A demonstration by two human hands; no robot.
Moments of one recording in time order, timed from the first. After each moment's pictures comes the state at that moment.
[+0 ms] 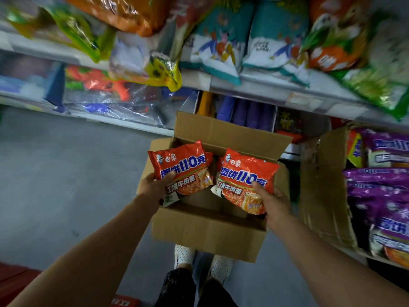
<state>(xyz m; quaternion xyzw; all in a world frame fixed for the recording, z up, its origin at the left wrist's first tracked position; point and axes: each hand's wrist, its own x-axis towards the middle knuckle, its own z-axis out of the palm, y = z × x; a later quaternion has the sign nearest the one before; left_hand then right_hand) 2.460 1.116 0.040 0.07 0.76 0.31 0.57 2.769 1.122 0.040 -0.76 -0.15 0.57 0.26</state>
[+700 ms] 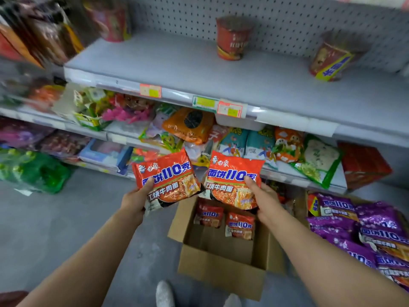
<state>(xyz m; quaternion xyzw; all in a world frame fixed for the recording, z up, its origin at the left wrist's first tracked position) 2.331 1.080 0.348 0.05 0.68 0.49 0.54 2.661 1.141 0.385 -0.66 -0.26 0.61 0.34</state>
